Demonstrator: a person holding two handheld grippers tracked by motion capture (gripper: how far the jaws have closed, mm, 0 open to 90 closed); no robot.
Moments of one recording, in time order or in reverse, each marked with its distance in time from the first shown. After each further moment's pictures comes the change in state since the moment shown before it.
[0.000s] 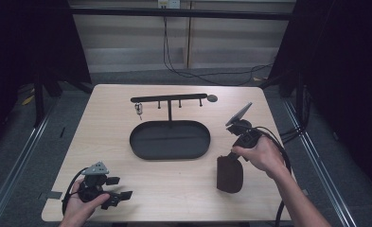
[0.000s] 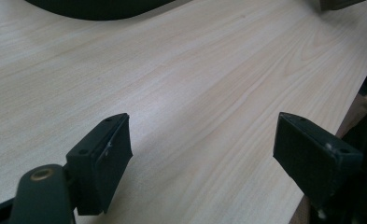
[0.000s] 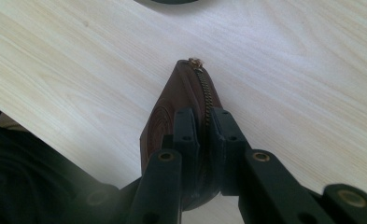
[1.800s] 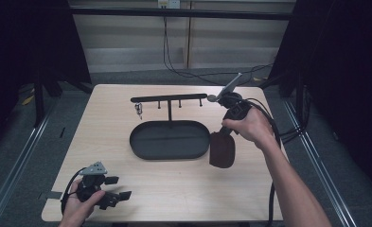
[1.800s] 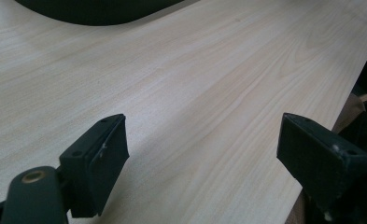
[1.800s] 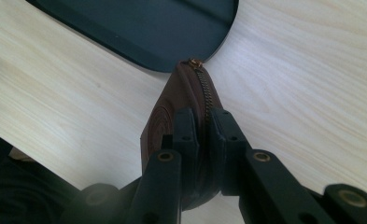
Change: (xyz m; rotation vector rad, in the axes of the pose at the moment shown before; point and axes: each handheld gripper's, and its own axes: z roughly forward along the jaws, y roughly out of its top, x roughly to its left) left arm 0.002 -0.001 -0.003 -0.020 -0.017 0.005; right arm 0.006 0.065 -0.039 -0.031 -0.051 0.006
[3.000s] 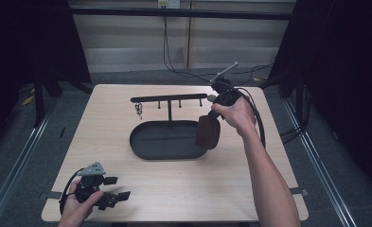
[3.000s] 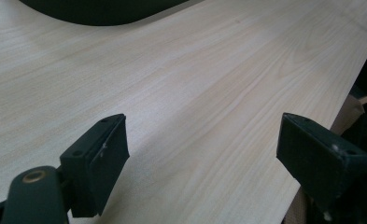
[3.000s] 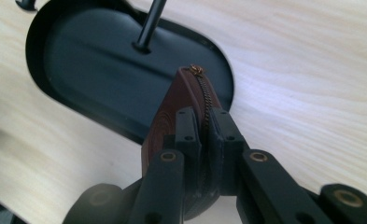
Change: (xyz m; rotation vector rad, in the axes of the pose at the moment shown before) left arm 0.000 -0.002 -0.003 -0.007 0.000 -0.003; right arm -0.009 0.045 0.013 -0.161 0.052 0.103
